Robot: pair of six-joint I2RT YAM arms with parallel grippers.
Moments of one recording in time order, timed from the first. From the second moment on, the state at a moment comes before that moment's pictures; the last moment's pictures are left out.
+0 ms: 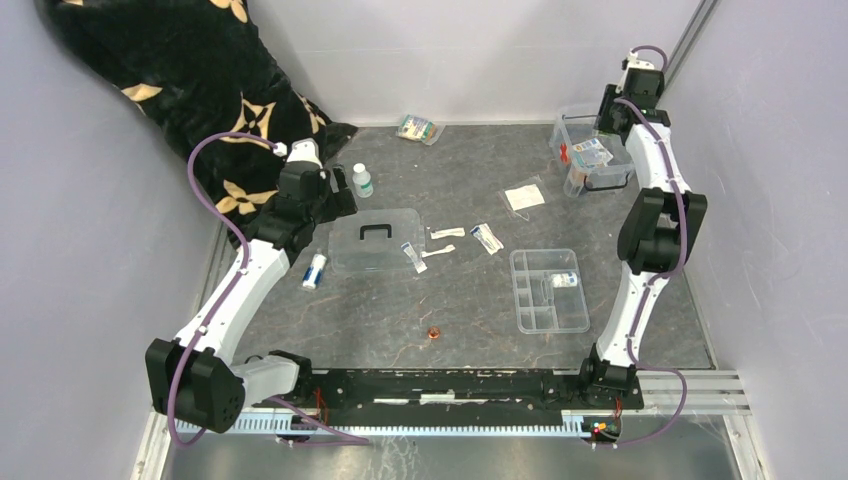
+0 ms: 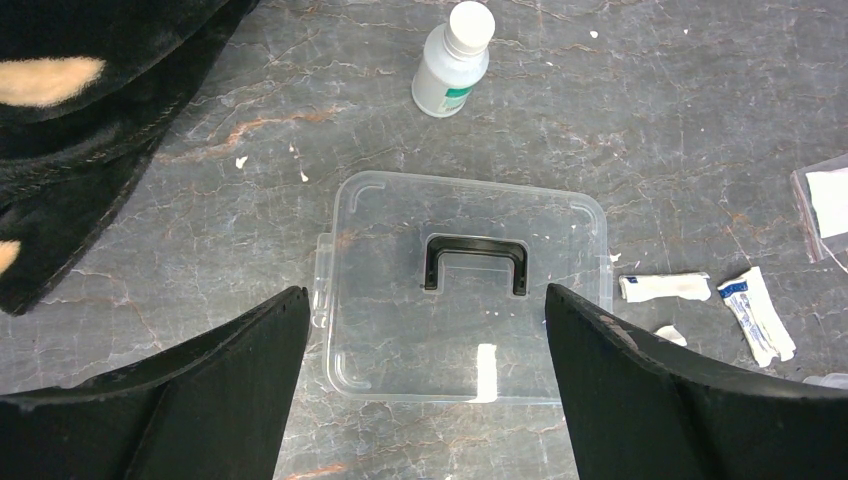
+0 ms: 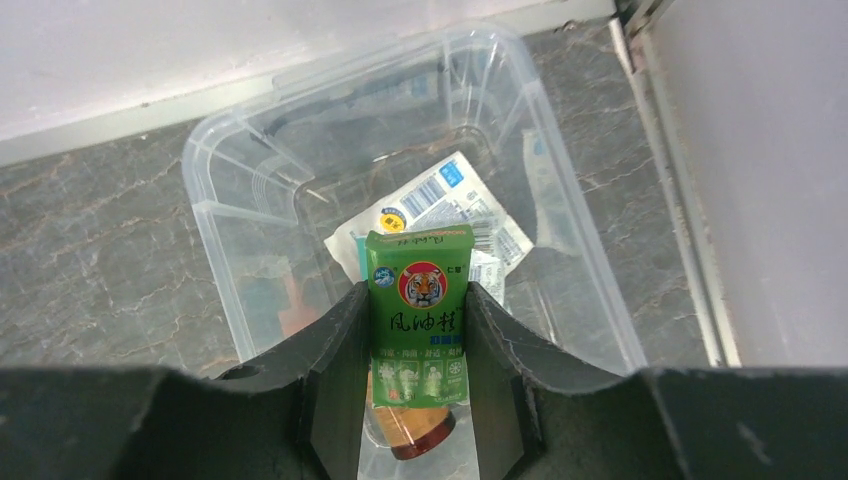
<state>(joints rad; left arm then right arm) -0.27 1.18 1.02 -0.41 -0.23 -0.37 -0.16 2.14 2.01 -0.43 0.04 0.07</state>
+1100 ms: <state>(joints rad) -0.27 1.11 1.01 -0.42 -0.31 -0.37 -0.15 1.91 1.82 -0.40 -0.04 0.12</state>
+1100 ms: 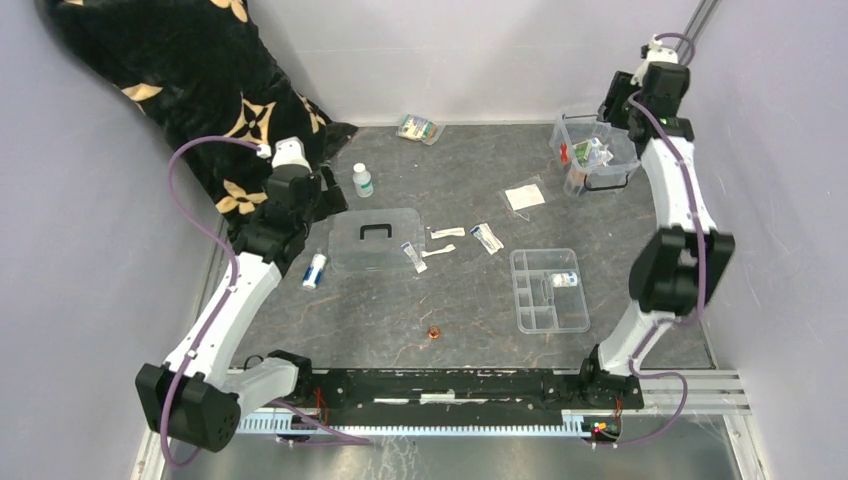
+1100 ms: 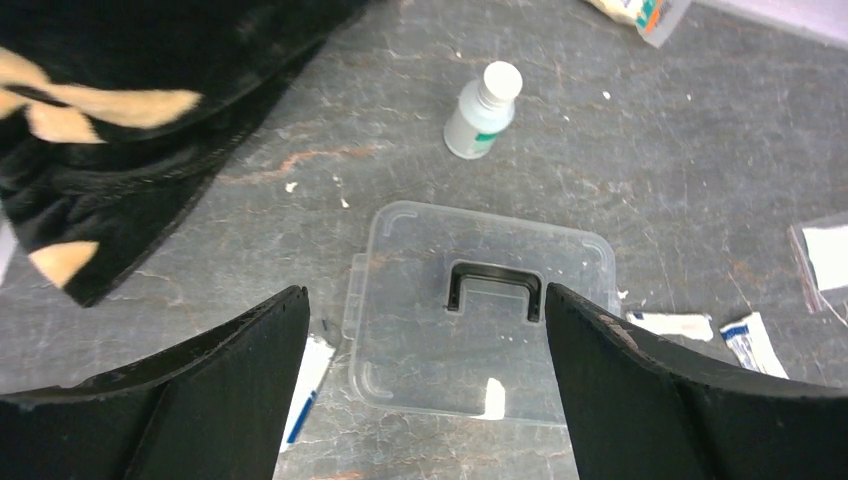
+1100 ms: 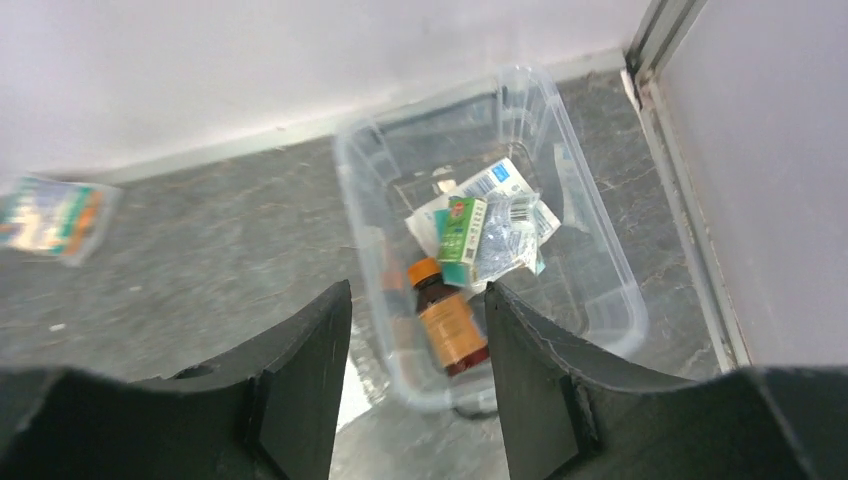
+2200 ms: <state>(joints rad) -0.24 1.53 1.00 -0.75 -0.40 -0.34 0.28 0.86 0.58 -0.28 -0.36 0.16</state>
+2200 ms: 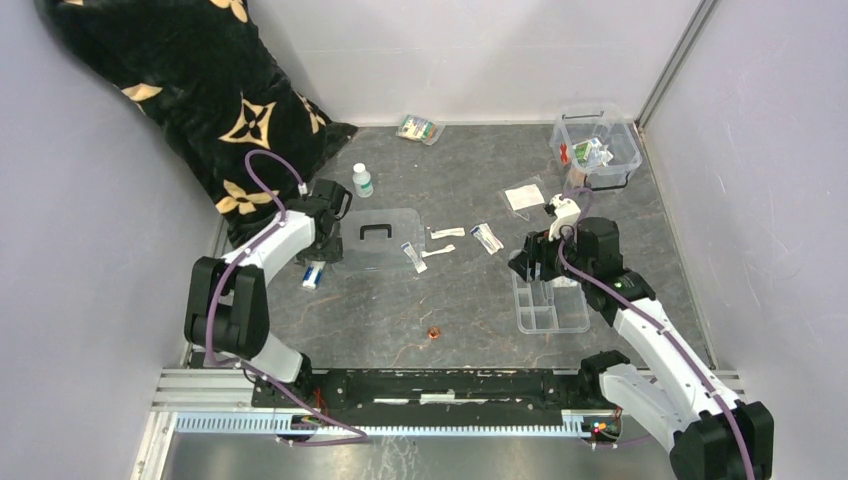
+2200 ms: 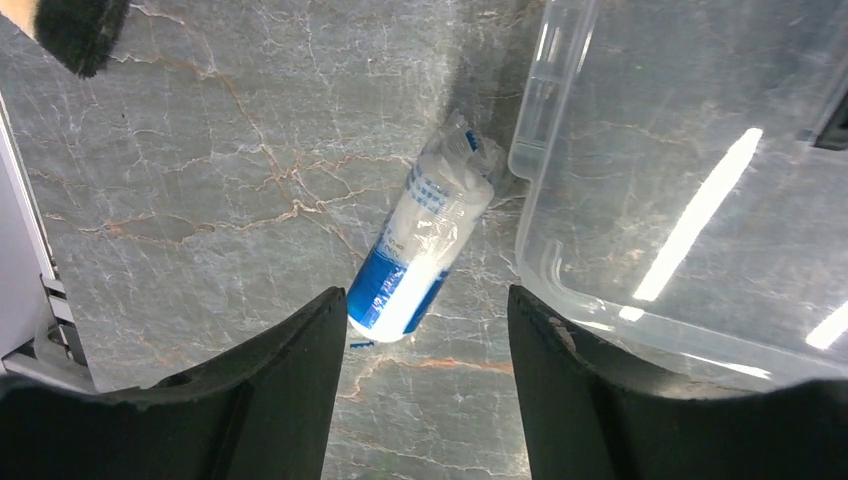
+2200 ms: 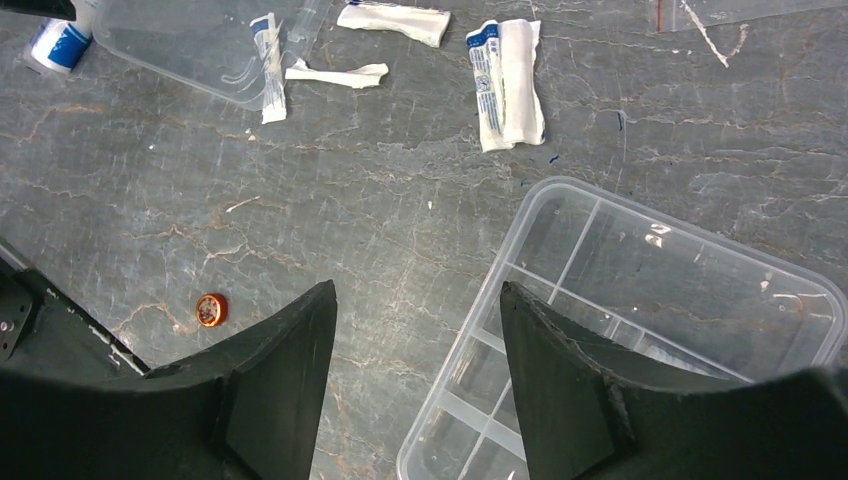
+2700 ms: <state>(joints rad) -0.19 1.70 1.01 -0.76 -0.41 -0.34 0.28 0.86 0.57 -0.28 -0.37 0.15</state>
